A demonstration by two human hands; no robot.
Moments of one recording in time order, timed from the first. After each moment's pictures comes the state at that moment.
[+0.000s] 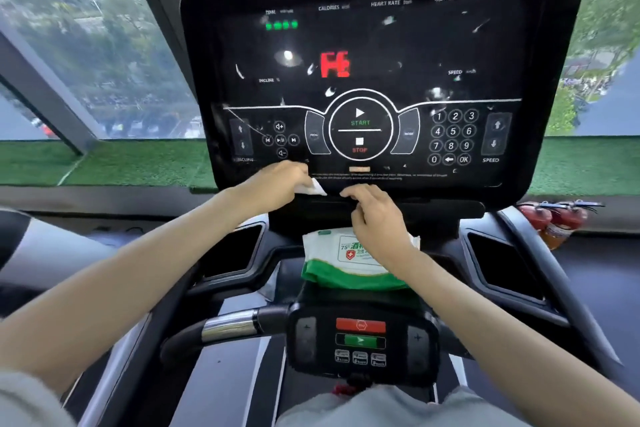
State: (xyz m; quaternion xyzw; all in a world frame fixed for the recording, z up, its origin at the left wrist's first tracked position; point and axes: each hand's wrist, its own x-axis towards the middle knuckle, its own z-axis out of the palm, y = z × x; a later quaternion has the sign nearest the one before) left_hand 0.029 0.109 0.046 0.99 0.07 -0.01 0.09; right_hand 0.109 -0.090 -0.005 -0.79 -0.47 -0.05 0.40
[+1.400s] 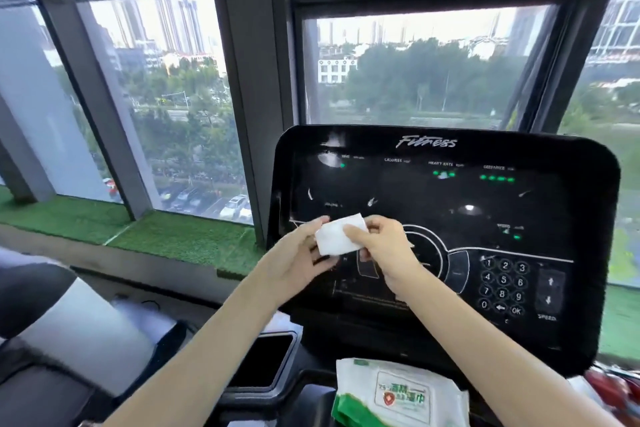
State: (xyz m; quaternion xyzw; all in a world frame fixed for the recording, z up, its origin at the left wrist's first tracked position) left_hand -0.004 0.105 0.127 0.45 0.20 0.21 0.85; right_hand 0.123 0.010 0.135 -0.65 -0.32 0.26 0.63
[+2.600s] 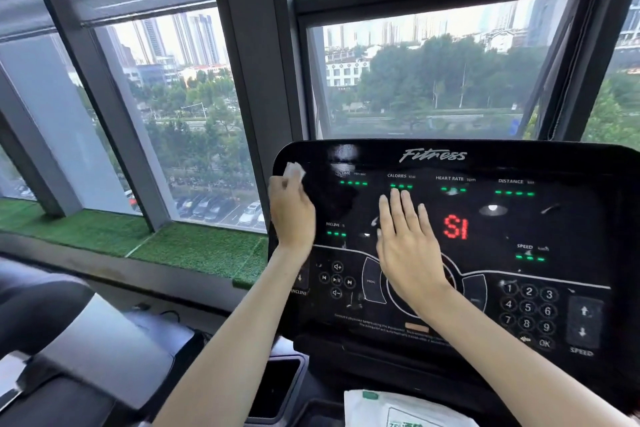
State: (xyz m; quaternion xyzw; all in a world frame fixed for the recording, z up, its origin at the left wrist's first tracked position) left_hand 0.078 0.184 0.148 0.75 0.36 0.54 0.11; right_hand 0.183 0.029 0.111 -0.79 -0.49 -0.34 0.15
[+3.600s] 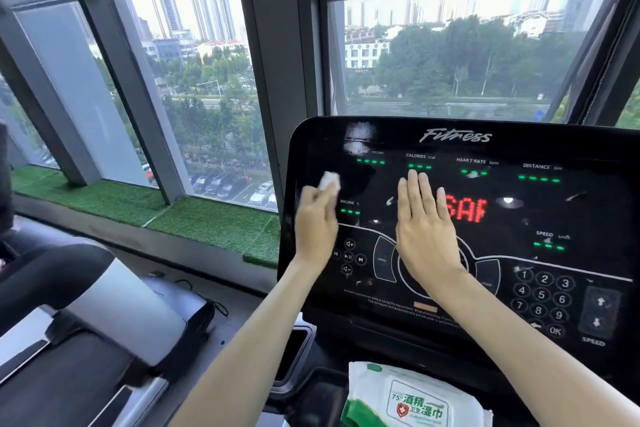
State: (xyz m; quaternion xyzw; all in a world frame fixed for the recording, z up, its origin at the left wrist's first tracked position) left_hand 0.063 0.156 0.100 0.78 0.30 0.53 0.17; right_hand 0.186 0.024 0.108 -0.78 -0.51 -0.34 0.10
